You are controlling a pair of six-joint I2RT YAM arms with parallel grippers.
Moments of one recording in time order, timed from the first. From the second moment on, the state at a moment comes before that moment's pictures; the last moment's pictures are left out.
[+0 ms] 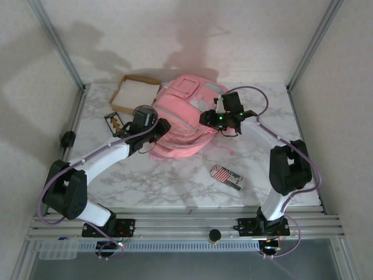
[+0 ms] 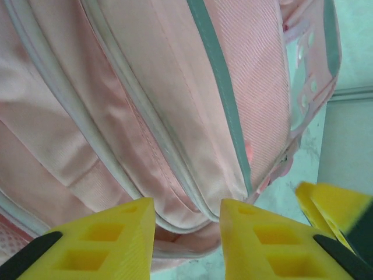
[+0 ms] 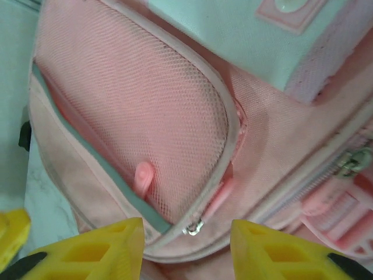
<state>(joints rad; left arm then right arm) -0.46 1.48 0.98 -0.16 0.07 -1.07 0.40 1.76 1.31 -0.37 -0.42 0.57</state>
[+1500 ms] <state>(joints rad) -0.66 1.56 1.01 -0.10 0.02 -1.21 0.40 1.97 1.48 -0.41 -0.40 0.53</state>
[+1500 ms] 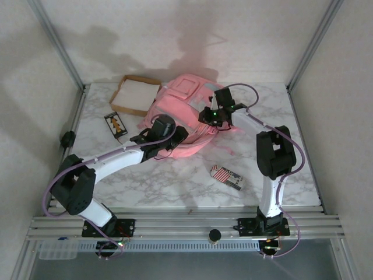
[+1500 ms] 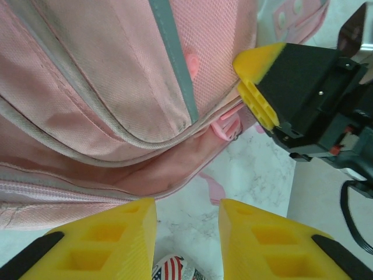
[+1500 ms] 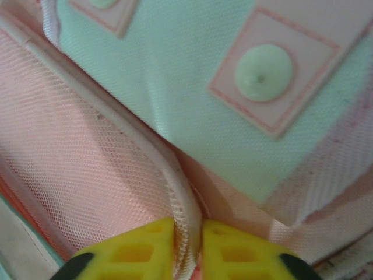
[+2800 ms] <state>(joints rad) -0.85 1.69 1.25 -0.33 -0.36 -1.50 0.49 1.74 1.17 0.01 -0.60 1.02</state>
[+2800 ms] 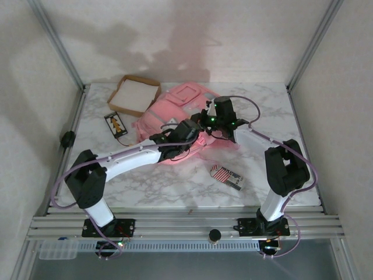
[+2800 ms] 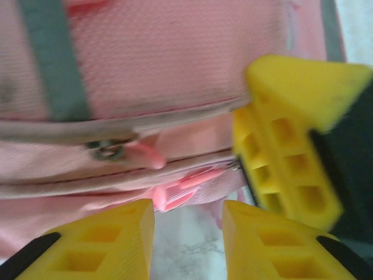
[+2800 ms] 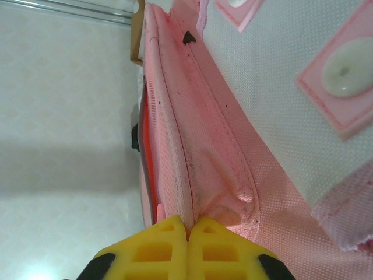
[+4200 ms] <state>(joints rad) -0.83 1.74 1.26 -0.45 -0.46 -1.57 0.47 1.72 1.12 0.08 -0.60 1.03</state>
